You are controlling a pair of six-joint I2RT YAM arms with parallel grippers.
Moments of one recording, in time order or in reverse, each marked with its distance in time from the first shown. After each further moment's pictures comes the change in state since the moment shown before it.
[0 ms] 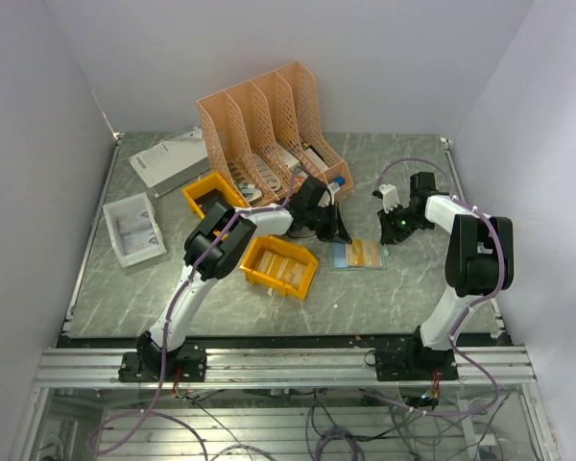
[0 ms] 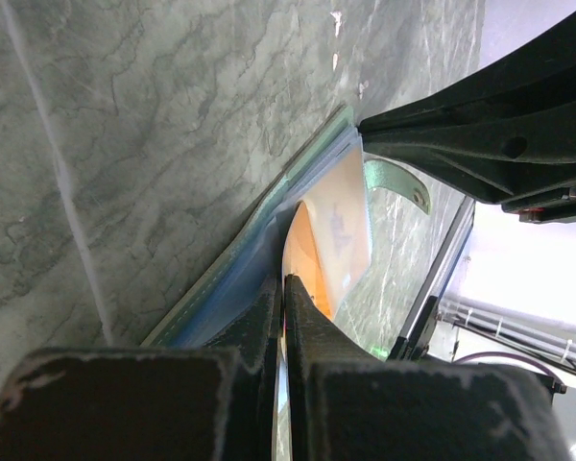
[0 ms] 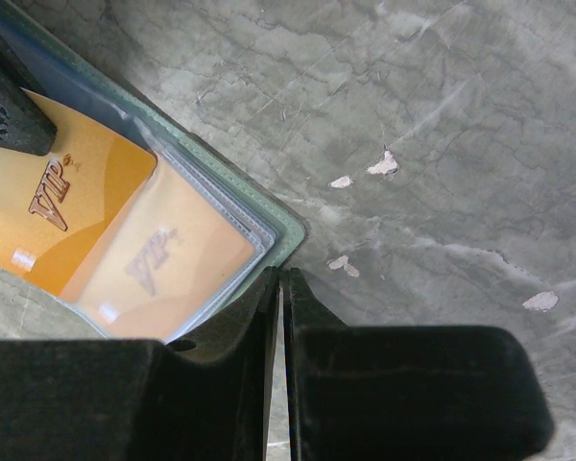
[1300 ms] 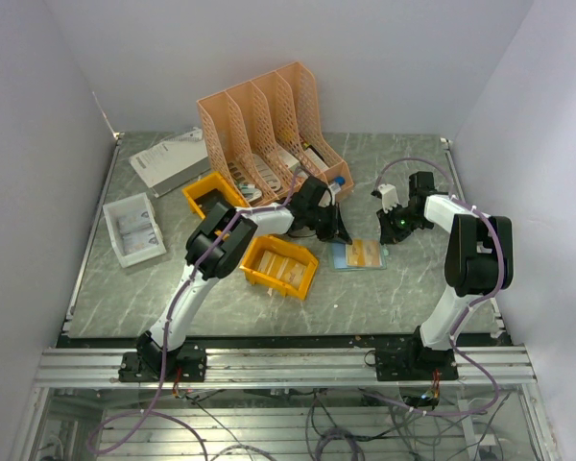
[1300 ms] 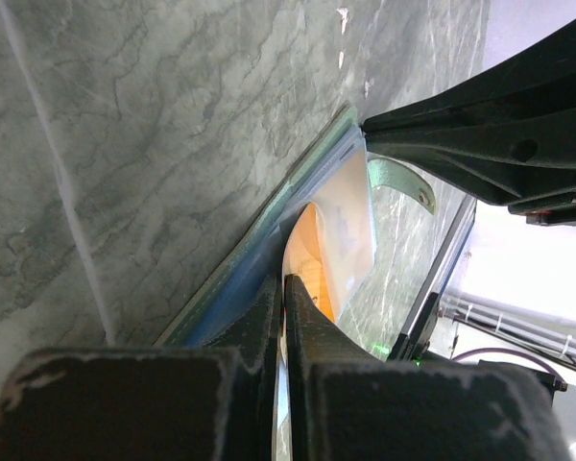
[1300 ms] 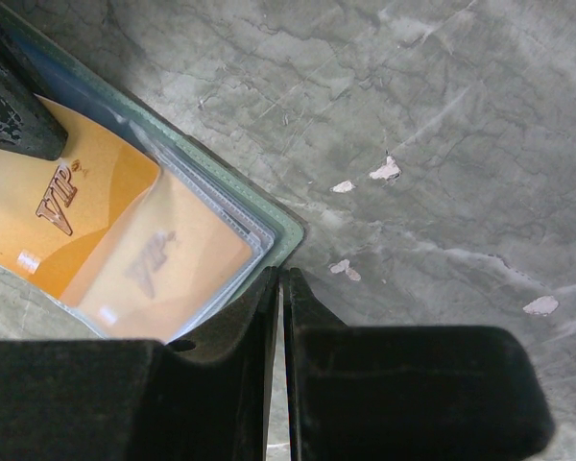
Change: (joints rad) left arm 0.002 0.021 0.031 -0.030 0.014 0.010; right arm 0.007 0.004 0.005 0.000 0.006 0.000
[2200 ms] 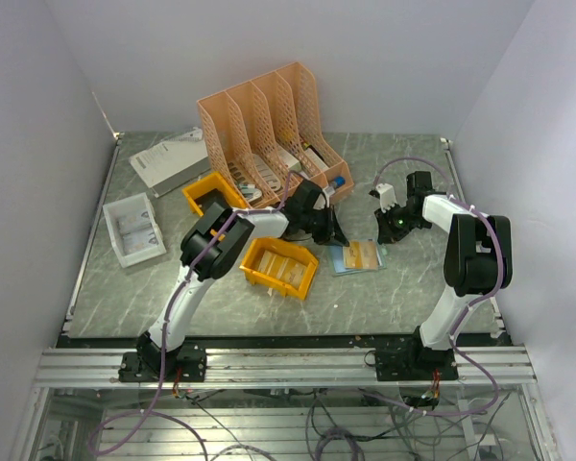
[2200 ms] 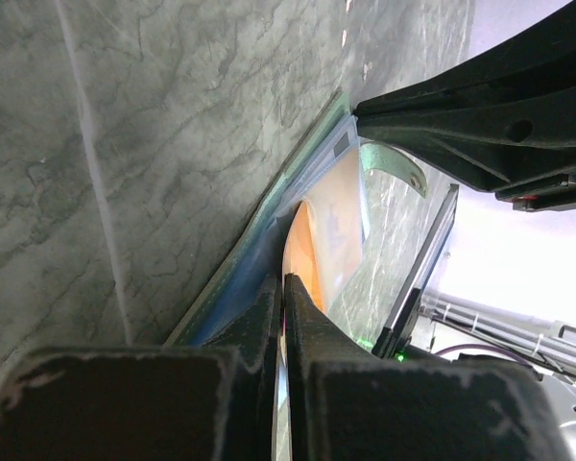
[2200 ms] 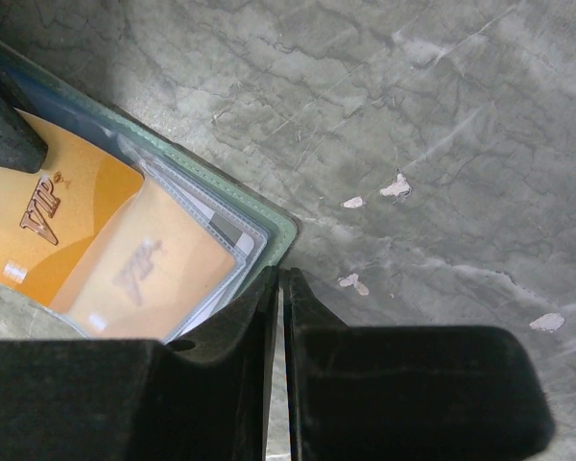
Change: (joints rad) left arm 0.008 -0.050 -0.116 0.098 0.008 -0.066; right arm 0.013 0.003 0.000 0.011 -0.008 0.005
